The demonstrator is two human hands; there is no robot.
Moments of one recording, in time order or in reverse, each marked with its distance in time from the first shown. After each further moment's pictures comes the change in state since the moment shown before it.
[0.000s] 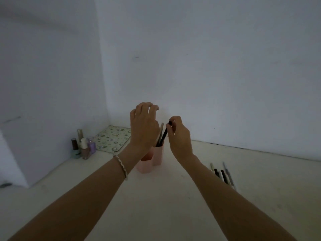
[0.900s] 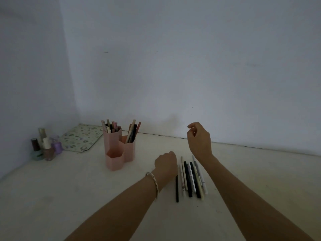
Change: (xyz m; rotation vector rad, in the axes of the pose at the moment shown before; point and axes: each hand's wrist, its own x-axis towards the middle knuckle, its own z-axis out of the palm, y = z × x) left_hand -0.085 0.147 0.073 -0.113 -1.002 -0.134; right_hand -0.019 0.075 -0.138 -0.232 0.134 0.260
